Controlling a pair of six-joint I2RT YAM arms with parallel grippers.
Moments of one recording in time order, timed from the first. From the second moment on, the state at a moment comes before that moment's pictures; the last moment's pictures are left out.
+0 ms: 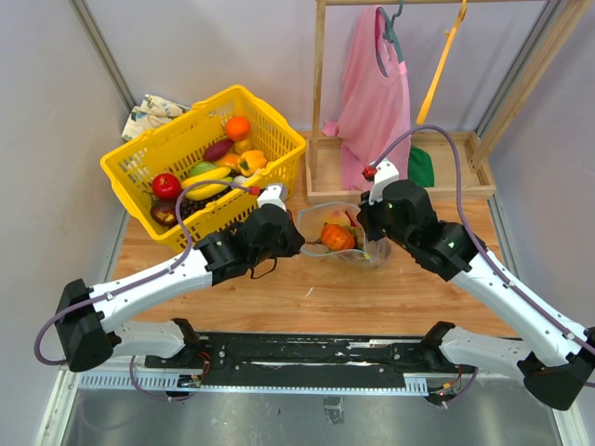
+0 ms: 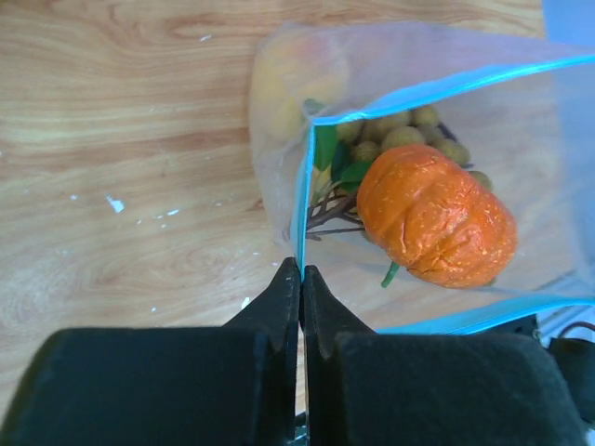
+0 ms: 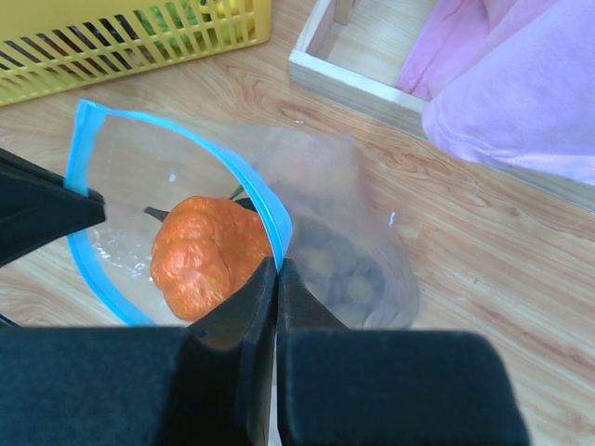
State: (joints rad) left arm -0.95 1.20 0.93 -0.33 -0.33 -0.79; right arm 0.76 1.03 1.12 -0.61 0.22 0.17
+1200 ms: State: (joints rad) left arm -0.83 1.37 1.38 -0.62 0.04 -0.59; right arm 0.61 1.11 1.34 -0.83 0.14 0.07
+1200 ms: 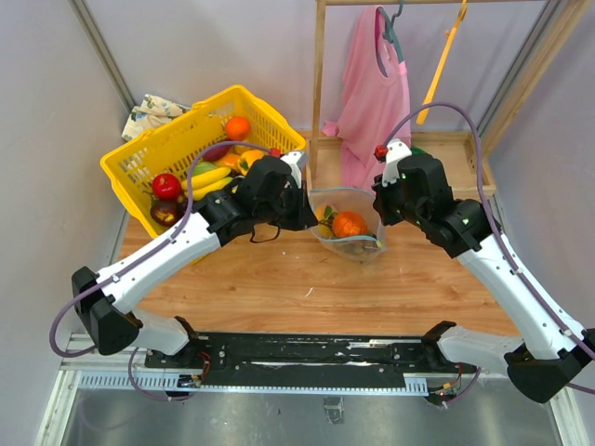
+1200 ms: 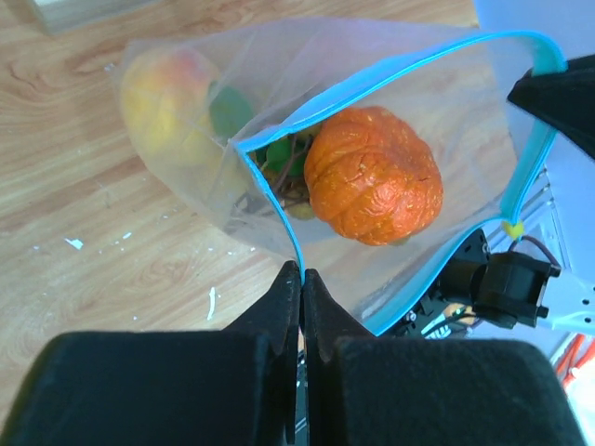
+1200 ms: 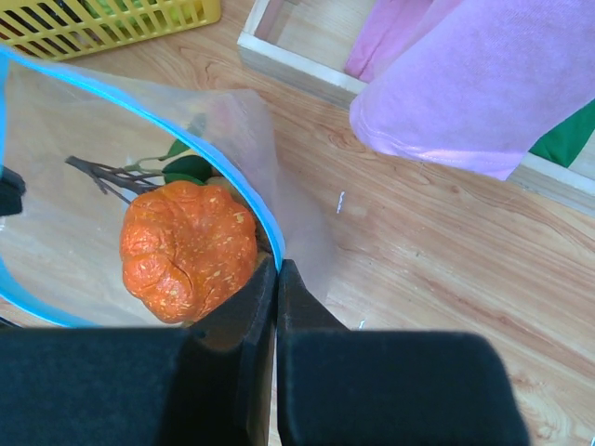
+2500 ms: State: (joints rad) left arm -0.80 1.37 1.31 -0.45 0.24 -0.64; right arm 0.55 1.09 1.30 -0.84 0.07 0.02
